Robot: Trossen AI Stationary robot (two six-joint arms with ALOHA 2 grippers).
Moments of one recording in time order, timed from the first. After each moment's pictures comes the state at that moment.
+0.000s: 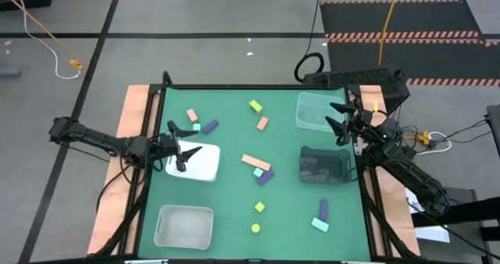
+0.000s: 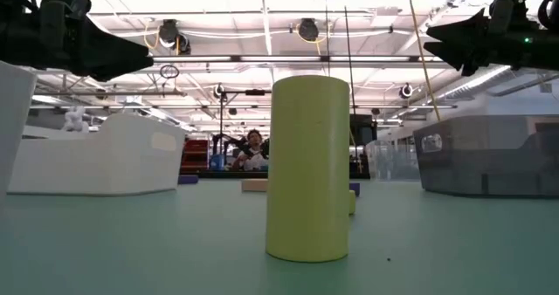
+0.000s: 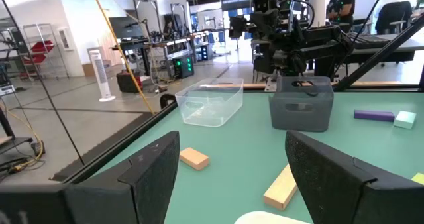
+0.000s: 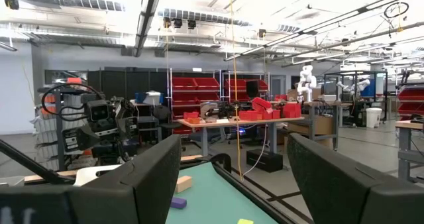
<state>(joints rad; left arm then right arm) -0.24 0.41 0.01 0.44 -0.52 0.13 -0.79 0.00 0.02 0.33 -0.39 0.14</state>
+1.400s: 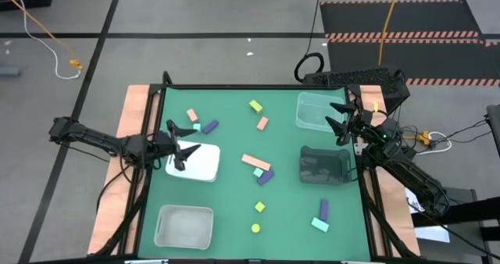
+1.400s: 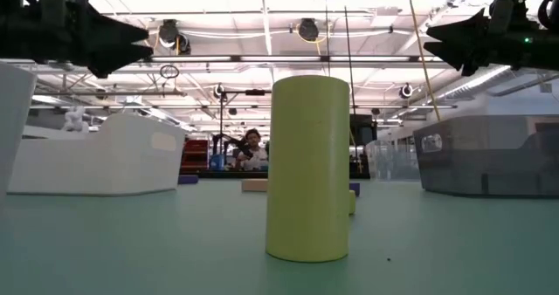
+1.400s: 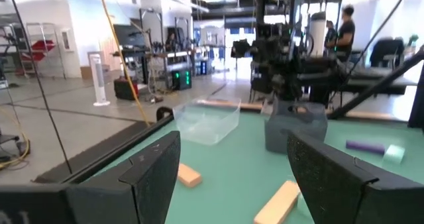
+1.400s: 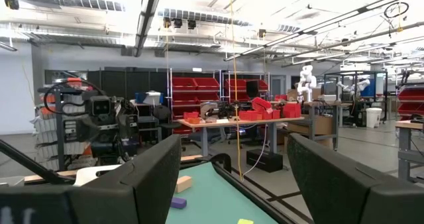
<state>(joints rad) -0.24 0.41 0.01 0.54 -0.52 0.07 -0.79 0.00 0.02 0.33 -0.39 0.14</state>
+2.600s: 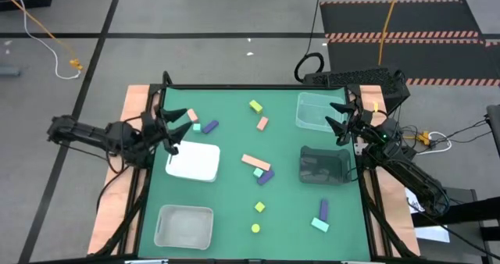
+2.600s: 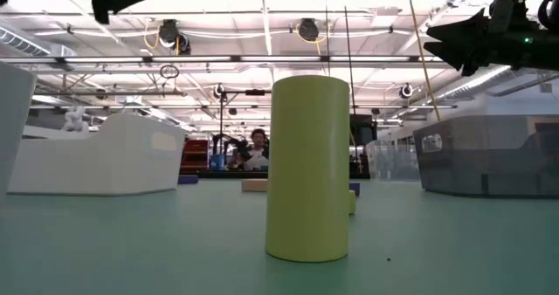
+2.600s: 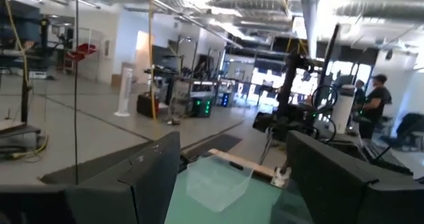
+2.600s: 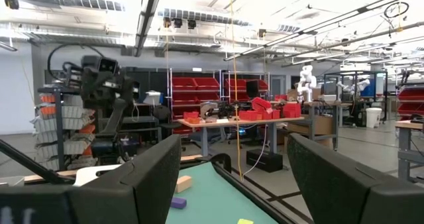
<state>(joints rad) -0.22 0.48 0.39 0.36 -0.66 -0.02 -0.79 0.00 0.02 0.33 -0.39 0.14</state>
